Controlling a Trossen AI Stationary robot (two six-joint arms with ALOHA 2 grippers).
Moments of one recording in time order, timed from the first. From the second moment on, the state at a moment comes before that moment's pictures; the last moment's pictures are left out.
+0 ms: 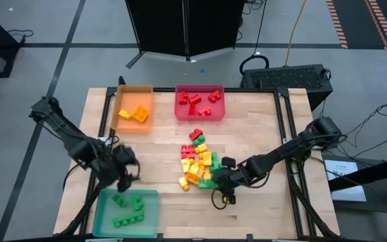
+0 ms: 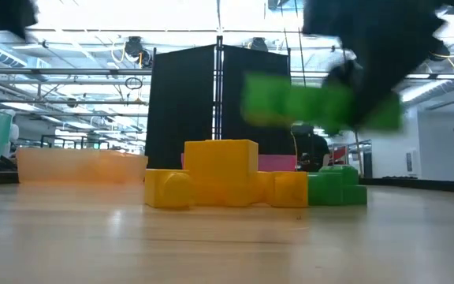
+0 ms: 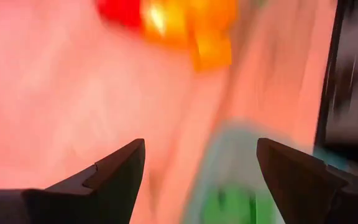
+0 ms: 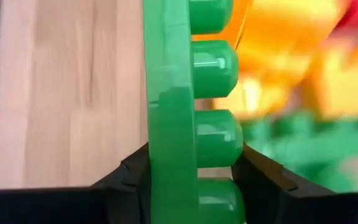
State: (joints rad) left arm -0.70 1.02 0.97 -0.96 -0.38 -1.04; right arm 0.44 1.66 1.07 -0.43 0.14 0.52
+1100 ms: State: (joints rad) left arm -0.29 1.13 0.97 0.56 -0.35 0.01; right arm 0.29 1.47 1.45 0.08 0.52 -0.23
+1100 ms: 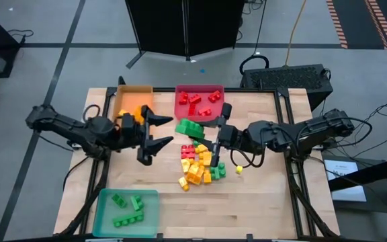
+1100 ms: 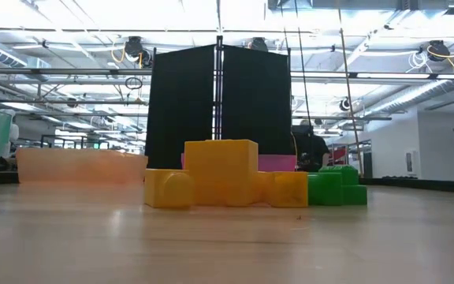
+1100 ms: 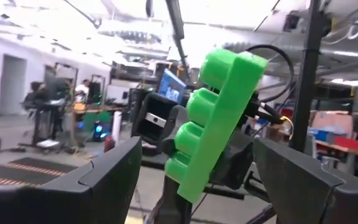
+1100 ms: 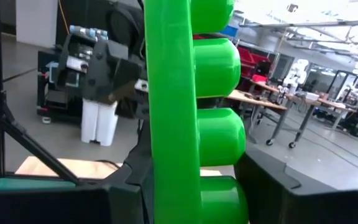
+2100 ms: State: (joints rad) left arm -0.14 1.27 0.97 0.80 -0.08 0.01; right arm 0.21 1.52 1.45 0.09 0.39 -0.18
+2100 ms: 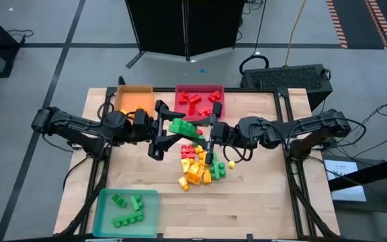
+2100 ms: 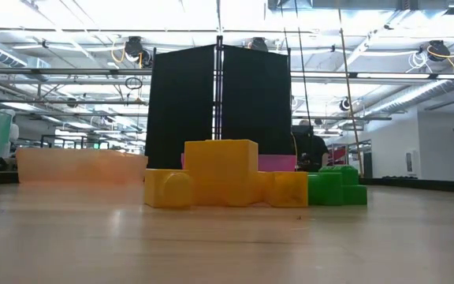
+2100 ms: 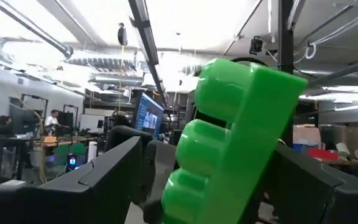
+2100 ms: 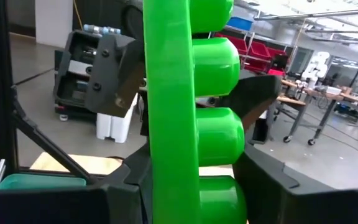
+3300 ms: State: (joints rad) left arm -0.09 1.21 0.97 0.70 -0.01 0.02; right arm 0.17 1.51 1.45 -0.03 0.37 -0.04
